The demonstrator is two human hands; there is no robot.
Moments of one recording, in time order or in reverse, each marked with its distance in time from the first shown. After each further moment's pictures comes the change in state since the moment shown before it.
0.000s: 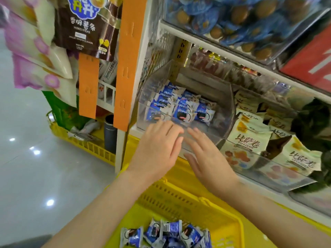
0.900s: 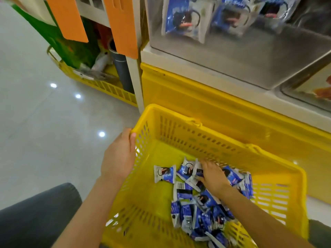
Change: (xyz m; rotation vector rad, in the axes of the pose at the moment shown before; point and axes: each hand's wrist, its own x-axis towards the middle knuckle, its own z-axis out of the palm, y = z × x) left_hand -0.176 -0.117 0.066 0.144 -0.439 -0.831; right_hand -0.138 -0.009 0.295 0.228 -0.854 0.365
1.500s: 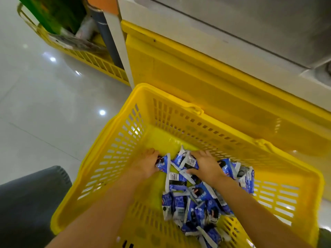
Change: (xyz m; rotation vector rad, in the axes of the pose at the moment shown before) left_hand -0.010 -0.021 0.153 0.228 -0.833 0.128; right_hand 0.029 0.009 0.012 0.177 -0.109 -0.091
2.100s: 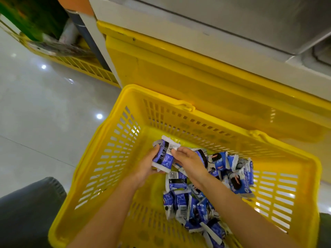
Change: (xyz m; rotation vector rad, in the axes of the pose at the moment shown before) left_hand -0.021 0.033 -0.014 -1.437 -0.031 -0.262; right_hand -0.015 -0.071 -0.008 1.474 0.007 0.255
